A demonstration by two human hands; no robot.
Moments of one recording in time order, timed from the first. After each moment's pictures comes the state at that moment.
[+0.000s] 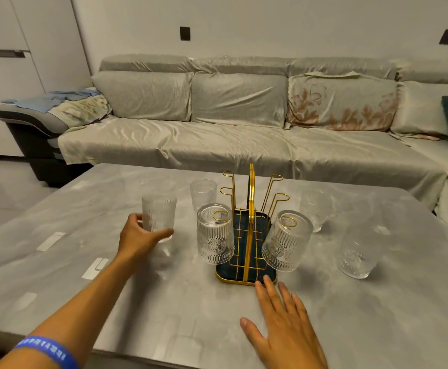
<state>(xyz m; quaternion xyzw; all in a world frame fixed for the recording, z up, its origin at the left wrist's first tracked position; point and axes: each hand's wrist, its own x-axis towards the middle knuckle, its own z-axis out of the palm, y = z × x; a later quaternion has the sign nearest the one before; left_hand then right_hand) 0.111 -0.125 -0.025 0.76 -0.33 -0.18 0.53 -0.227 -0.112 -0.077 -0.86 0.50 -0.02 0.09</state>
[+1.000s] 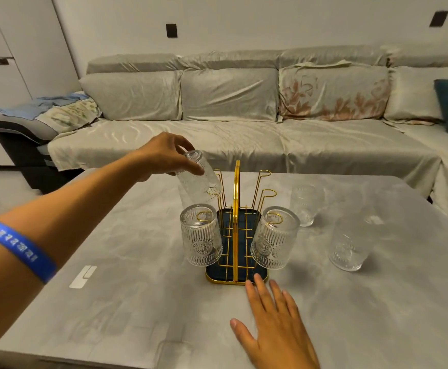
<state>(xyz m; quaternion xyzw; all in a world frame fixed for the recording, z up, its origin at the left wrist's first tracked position) 0.057 -0.207 0.161 0.70 -0.61 -0.20 0.31 -0.226 -0.112 -0.072 -0.86 0.49 0.00 0.10</state>
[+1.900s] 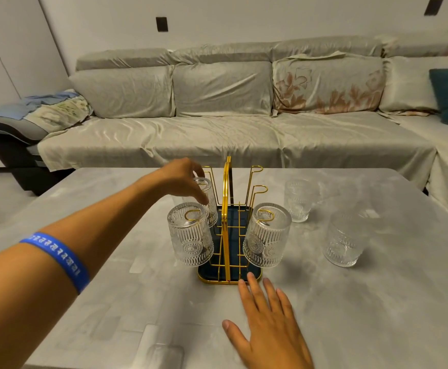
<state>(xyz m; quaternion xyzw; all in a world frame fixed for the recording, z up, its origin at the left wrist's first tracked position) 0.017 -0.231 0.115 0.72 -0.66 -0.14 0.14 -0.224 -0.115 -0.074 -0.87 0.48 0.00 0.11</state>
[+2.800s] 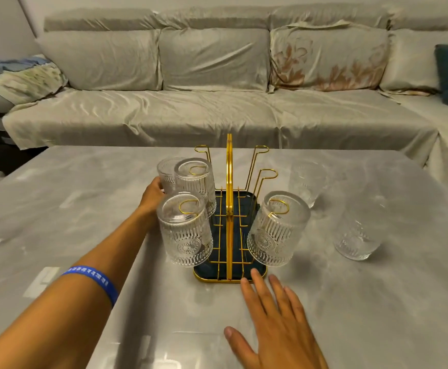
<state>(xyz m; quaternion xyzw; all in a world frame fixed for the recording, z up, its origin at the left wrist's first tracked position) 0.079 -0.260 -0.029 0.73 -0.42 -0.29 0.46 -0.219 -0.114 -0.059 -0.86 0.50 0.00 0.12</state>
